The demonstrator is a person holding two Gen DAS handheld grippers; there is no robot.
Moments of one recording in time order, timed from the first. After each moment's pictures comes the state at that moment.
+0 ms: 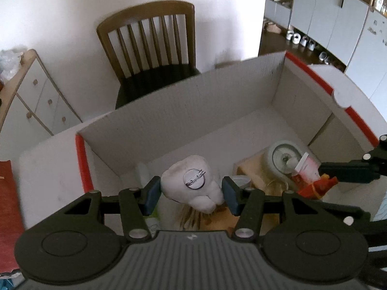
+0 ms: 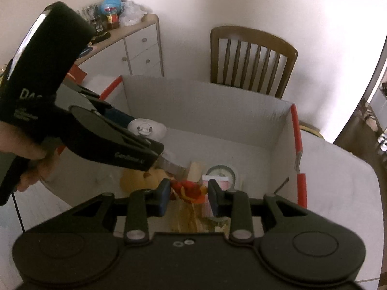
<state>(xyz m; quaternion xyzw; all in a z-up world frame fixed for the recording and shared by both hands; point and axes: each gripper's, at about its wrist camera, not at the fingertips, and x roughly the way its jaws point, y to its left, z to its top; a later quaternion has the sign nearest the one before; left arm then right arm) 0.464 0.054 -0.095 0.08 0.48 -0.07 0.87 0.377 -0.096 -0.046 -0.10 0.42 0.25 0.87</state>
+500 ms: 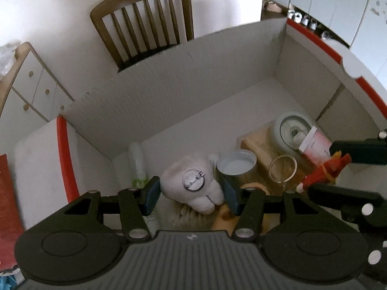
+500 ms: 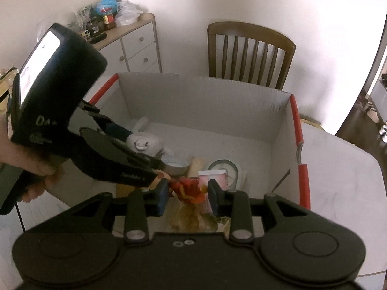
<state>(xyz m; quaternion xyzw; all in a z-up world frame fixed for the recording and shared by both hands) 0.467 0.043 -0.118 0.11 0.52 -0.06 0.84 0.386 -0.098 -0.048 -0.08 0.43 0.25 0.86</state>
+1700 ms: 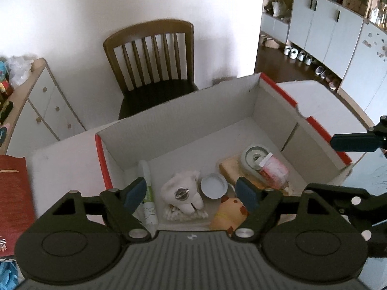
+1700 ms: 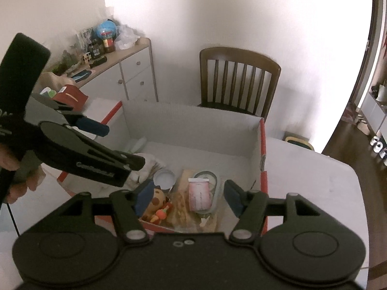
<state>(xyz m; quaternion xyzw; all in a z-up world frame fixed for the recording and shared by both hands) 0.410 0.041 -0.043 0.07 0.44 -0.07 0.89 0.358 -0.130 -0.005 -0.08 0.38 0.24 0.89</state>
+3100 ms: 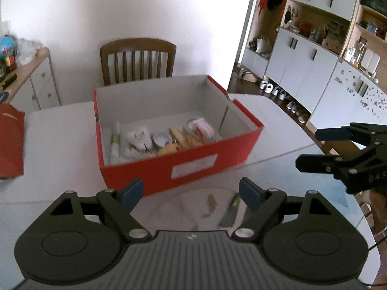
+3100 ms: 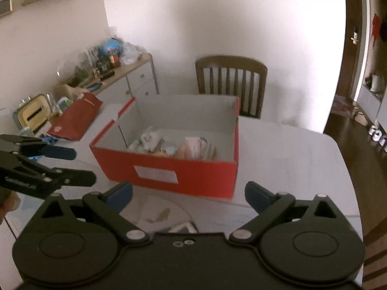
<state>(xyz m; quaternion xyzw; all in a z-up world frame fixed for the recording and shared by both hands) 0.239 0.029 -0.031 -0.03 0.38 -0.11 0.92 0.254 -0.212 0.006 -0.03 0.35 0.24 0.90</state>
